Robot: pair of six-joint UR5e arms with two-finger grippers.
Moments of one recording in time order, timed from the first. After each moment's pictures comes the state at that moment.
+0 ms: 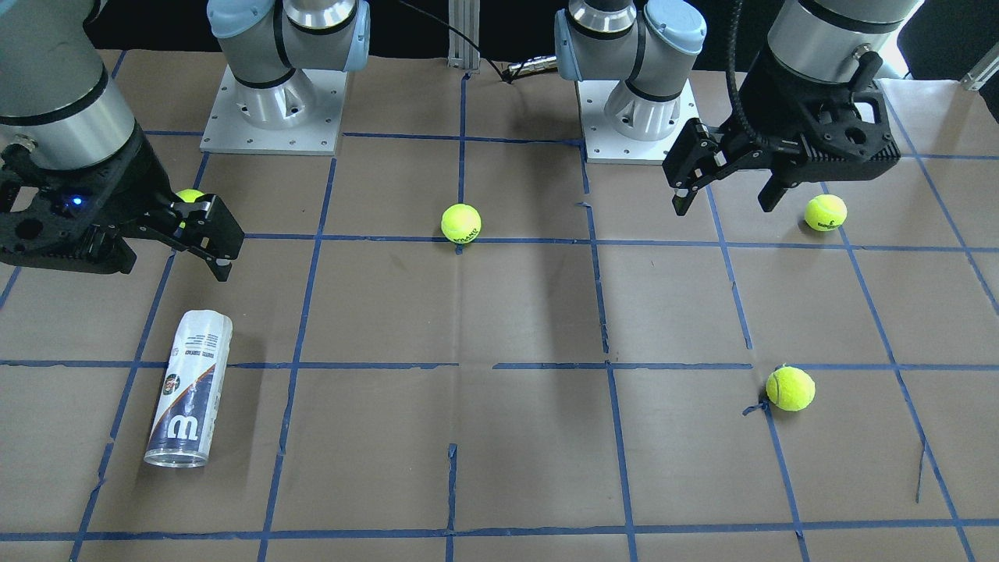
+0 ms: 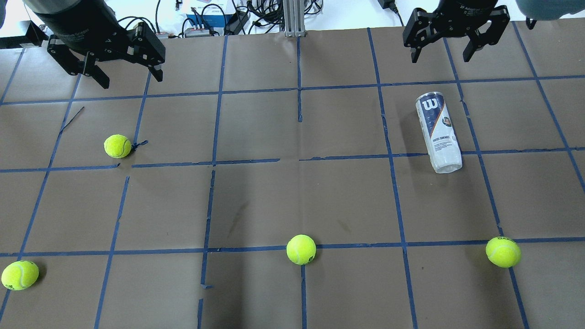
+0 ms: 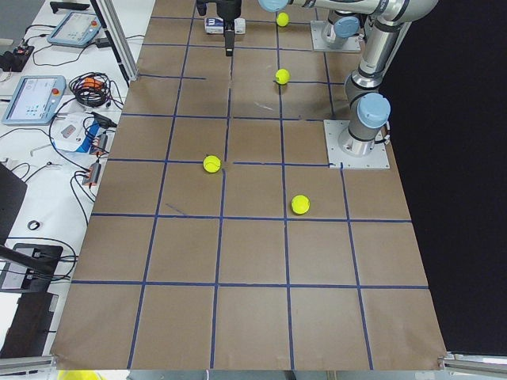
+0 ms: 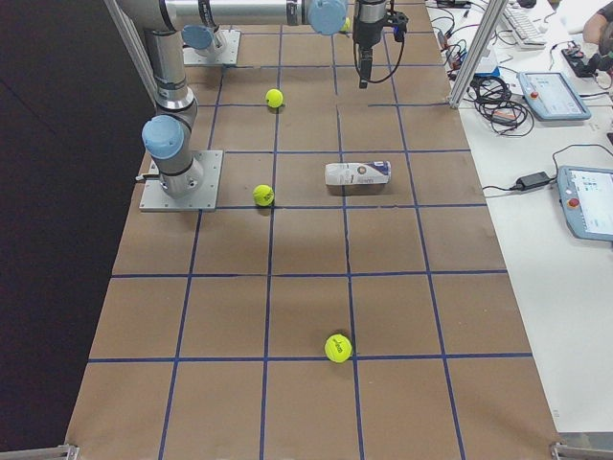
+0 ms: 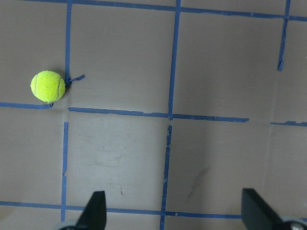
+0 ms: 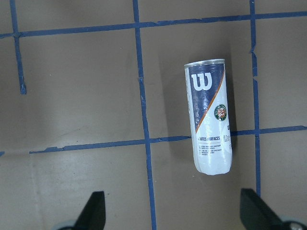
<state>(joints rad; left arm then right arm) -1.52 -1.62 -1.41 -1.63 1.56 -0.03 1.54 -1.40 1.37 -1.60 -1.60 0.04</state>
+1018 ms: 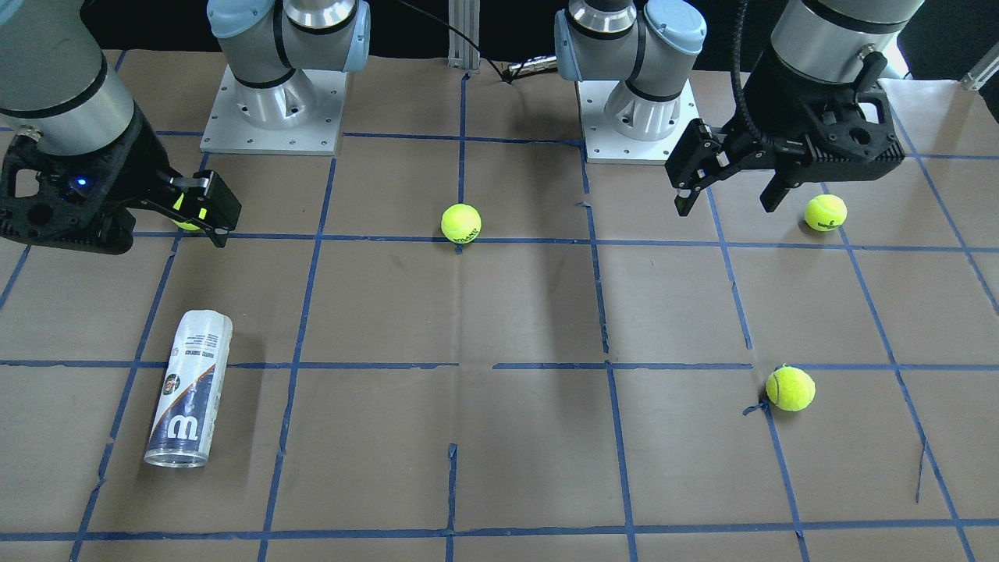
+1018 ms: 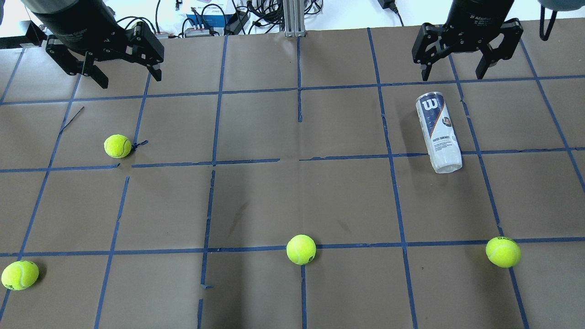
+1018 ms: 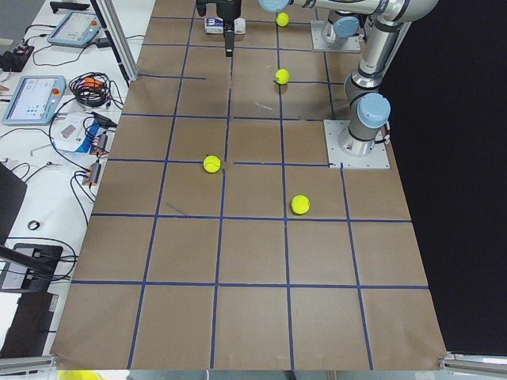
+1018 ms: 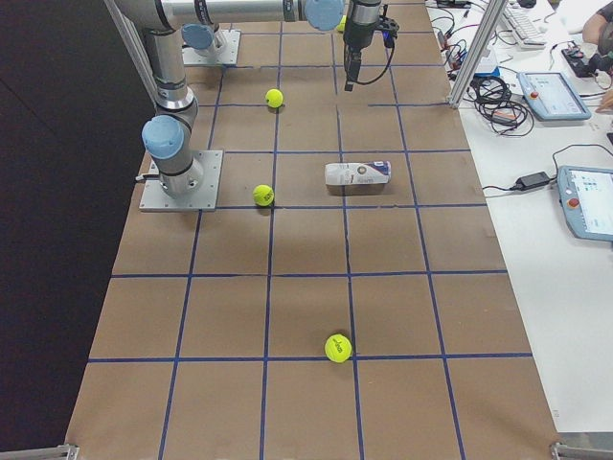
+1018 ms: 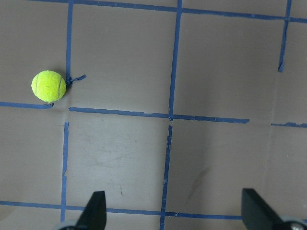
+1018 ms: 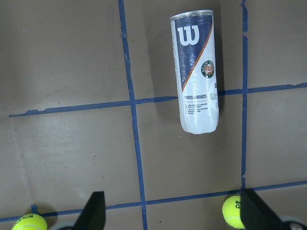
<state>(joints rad) -1.51 -1.62 -1.41 -1.63 1.56 -0.03 1.53 -1.41 1.35 -1.44 -1.64 0.04</state>
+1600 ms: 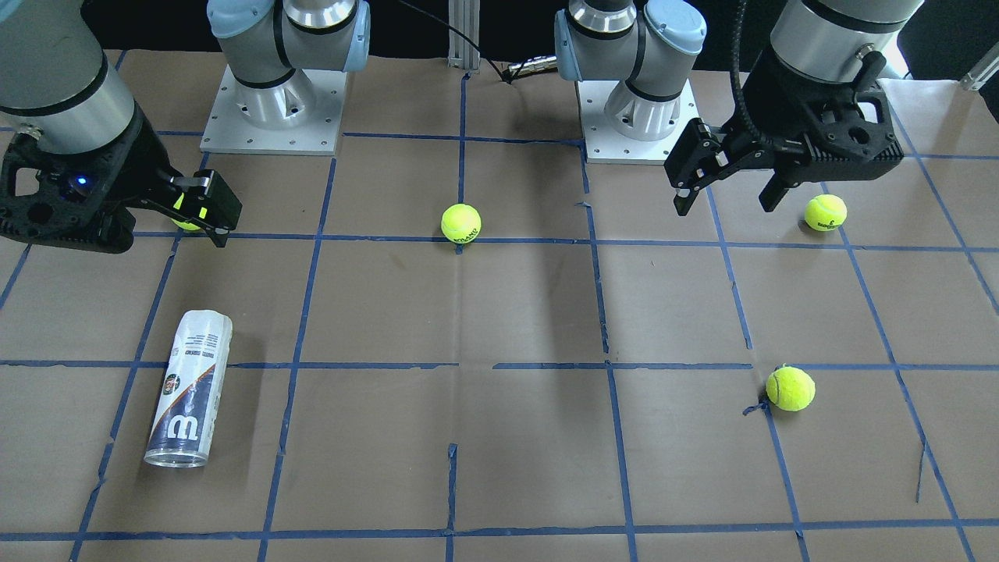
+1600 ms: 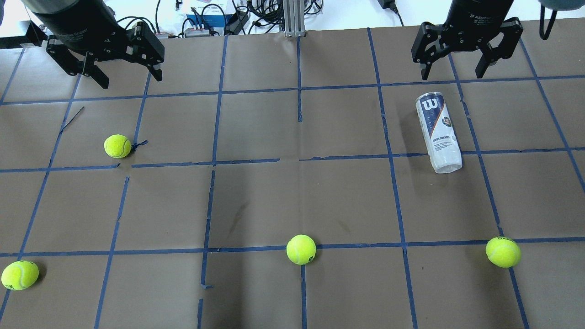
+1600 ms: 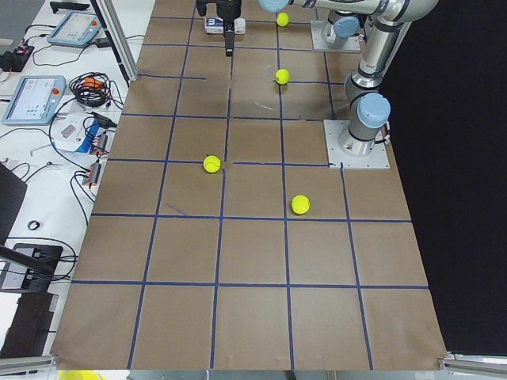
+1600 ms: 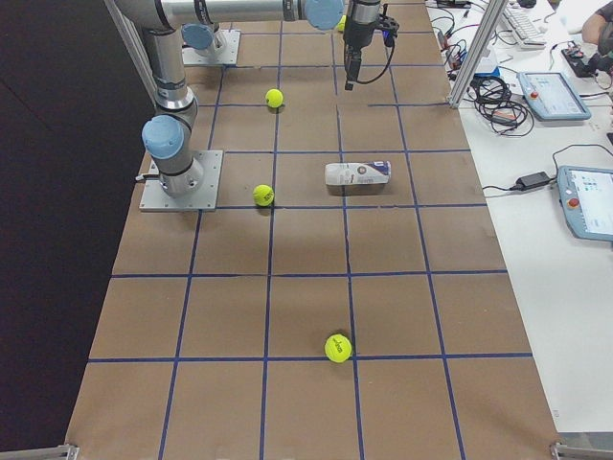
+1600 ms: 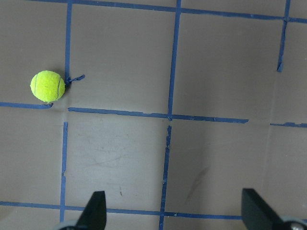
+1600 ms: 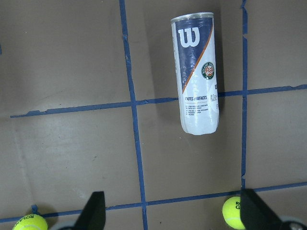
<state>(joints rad) -1.51 -1.62 -1.41 -1.63 1.55 -0.03 1.53 -1.41 1.35 -1.44 -1.64 0.04</state>
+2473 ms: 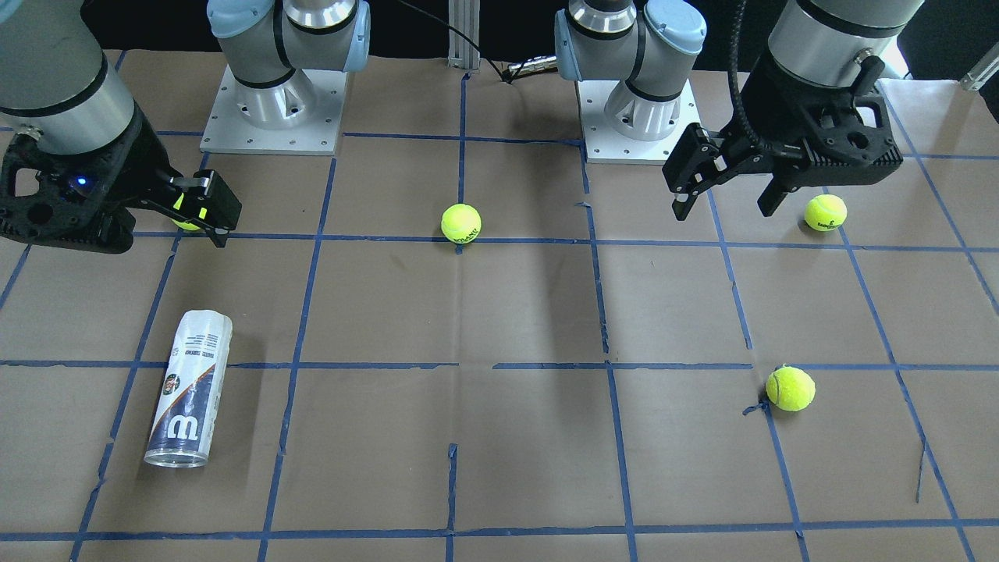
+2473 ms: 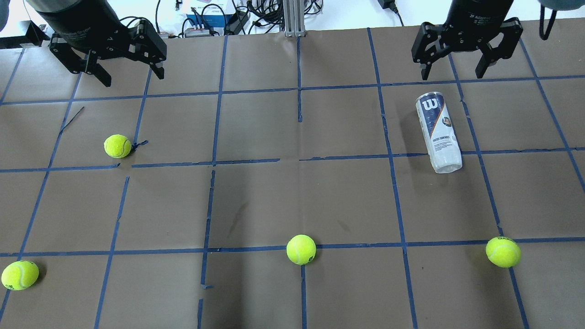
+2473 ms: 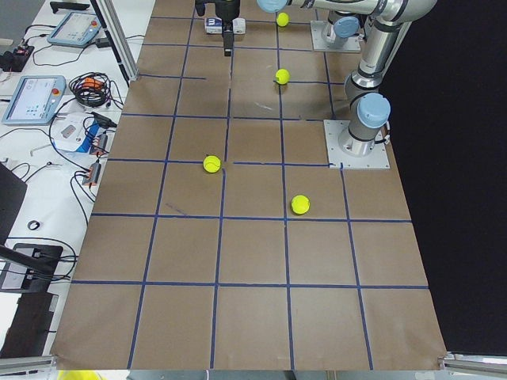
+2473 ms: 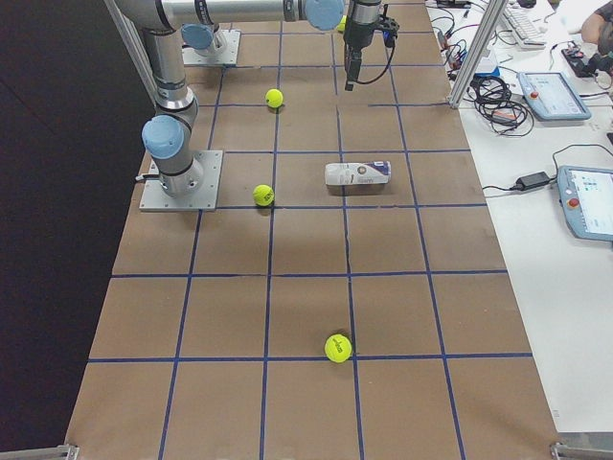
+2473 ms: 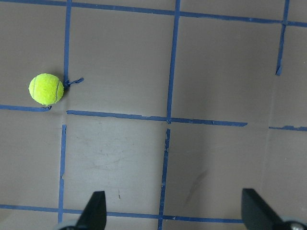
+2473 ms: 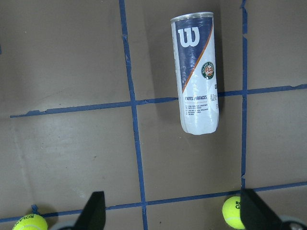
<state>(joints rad) -1.52 -1.63 -1.41 -1.62 1.55 -0.04 1.53 -1.41 1.35 -1.44 -1.64 0.04</state>
